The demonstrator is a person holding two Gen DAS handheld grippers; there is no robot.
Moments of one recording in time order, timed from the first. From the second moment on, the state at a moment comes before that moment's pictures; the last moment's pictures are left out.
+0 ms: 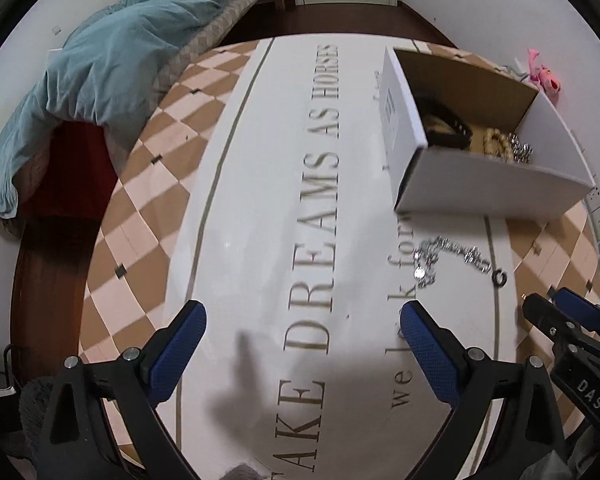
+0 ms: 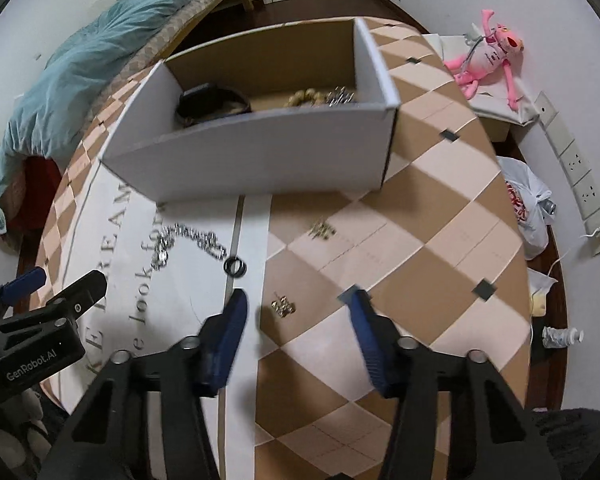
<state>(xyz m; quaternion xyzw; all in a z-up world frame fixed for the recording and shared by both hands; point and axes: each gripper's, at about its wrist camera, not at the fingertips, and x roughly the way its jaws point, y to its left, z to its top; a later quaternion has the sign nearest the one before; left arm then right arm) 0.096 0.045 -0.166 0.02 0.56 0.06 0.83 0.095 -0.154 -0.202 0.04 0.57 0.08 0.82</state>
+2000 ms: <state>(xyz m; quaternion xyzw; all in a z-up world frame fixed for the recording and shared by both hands) 0.184 -0.023 -0.062 -0.02 0.46 -0.07 0.88 0.199 -0.193 -0.098 0.12 0.50 0.11 0.85</state>
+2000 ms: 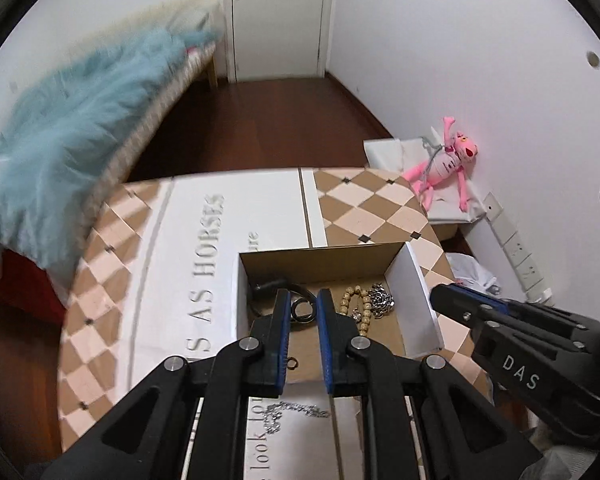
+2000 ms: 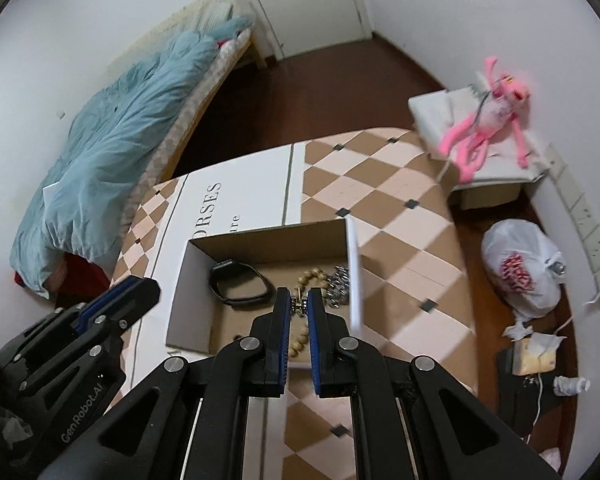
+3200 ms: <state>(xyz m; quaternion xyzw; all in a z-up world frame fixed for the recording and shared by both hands) 0.216 0.024 -0.080 0.02 0.50 0.02 0.86 0.235 -0.166 -0.118 -0.03 0.57 0.04 0.82</state>
